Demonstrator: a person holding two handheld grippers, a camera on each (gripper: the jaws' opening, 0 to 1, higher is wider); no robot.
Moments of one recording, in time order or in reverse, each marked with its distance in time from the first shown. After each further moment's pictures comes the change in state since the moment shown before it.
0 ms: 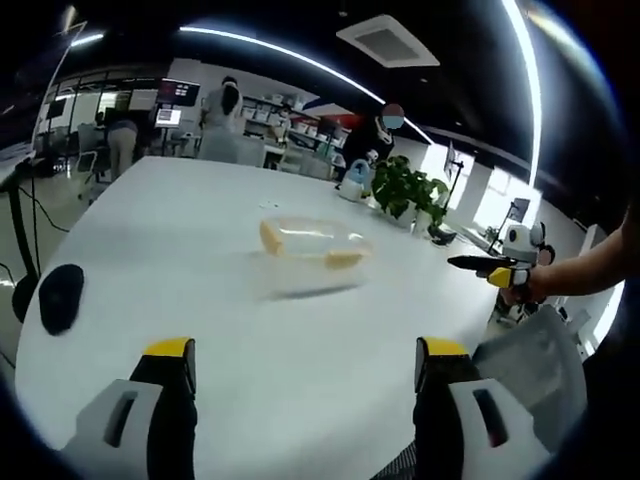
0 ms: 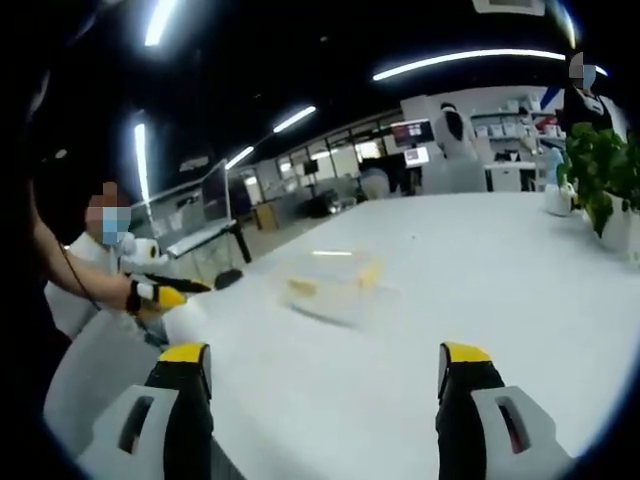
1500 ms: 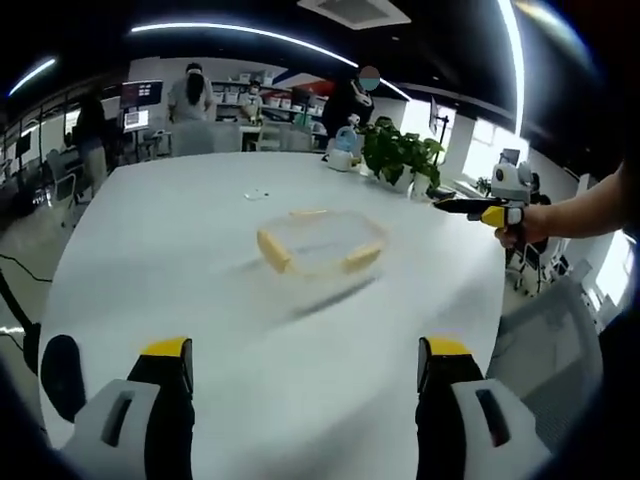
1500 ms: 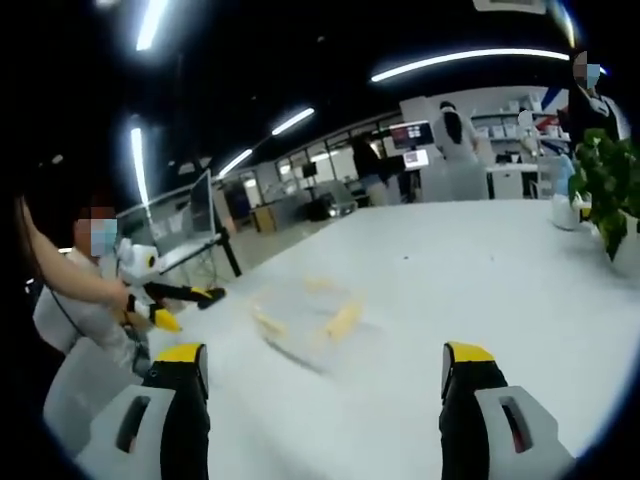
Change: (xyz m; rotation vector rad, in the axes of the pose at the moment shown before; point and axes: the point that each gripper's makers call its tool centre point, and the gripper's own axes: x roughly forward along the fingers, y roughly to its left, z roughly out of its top) left arm 0.046 0.024 0.028 0.154 0.135 -0.031; right arm 0.044 -0.046 0.047 0.006 -0.010 0.000
